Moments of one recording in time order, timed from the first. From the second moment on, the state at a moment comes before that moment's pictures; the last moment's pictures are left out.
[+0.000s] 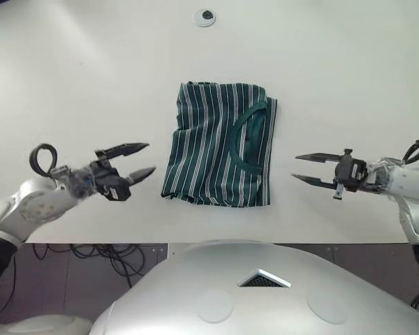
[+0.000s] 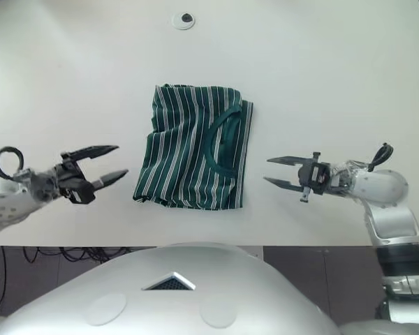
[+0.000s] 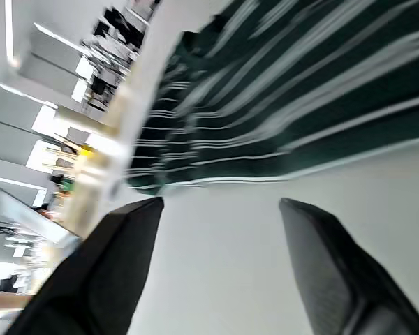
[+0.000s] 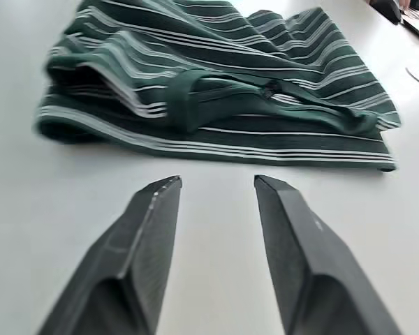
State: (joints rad) left arm 0.27 1.15 -0.37 0.14 0.21 -0.89 -0.23; right arm 0.30 -0.84 0.08 -0.01 0.27 -0.41 1.13
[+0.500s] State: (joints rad) left arm 0.33 1.01 -0.33 0.15 0.36 -1.01 -0.22; right arm 0.30 -0.74 0.27 0.12 0.06 -0.82 0.98
